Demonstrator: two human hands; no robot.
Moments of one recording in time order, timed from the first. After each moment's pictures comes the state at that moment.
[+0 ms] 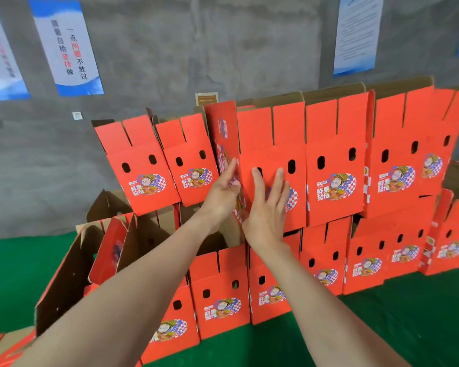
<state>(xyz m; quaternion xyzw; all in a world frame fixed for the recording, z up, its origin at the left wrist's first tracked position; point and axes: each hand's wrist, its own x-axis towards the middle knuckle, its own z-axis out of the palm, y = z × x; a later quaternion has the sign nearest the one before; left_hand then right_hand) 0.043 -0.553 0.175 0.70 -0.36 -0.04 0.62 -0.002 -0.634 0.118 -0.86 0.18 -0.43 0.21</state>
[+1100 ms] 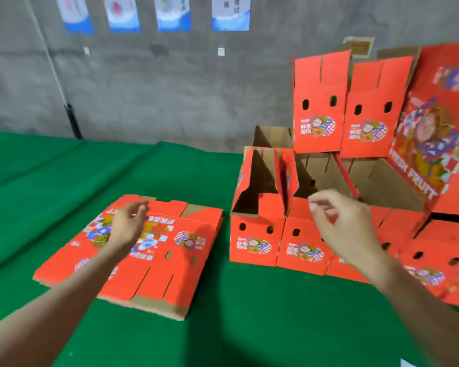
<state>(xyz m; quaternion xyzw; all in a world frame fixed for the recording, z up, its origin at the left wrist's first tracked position) -0.004 -0.034 0.025 0.83 0.12 0.19 0.51 -0.061 -0.421 0.093 -0.87 -0.15 -0.34 0.34</state>
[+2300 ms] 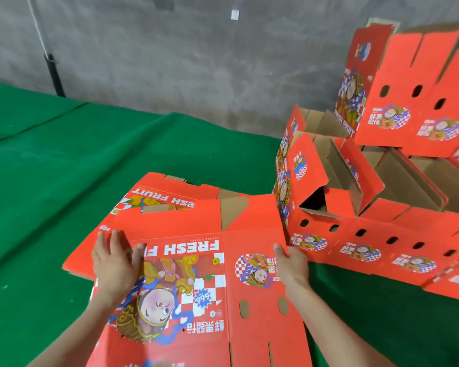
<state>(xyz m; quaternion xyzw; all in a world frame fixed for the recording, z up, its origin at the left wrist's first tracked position) -0.021 0.130 -0.126 0.90 0.23 0.21 0.29 -0.003 -0.198 -0.069 -0.83 0.21 -0.07 0.51</state>
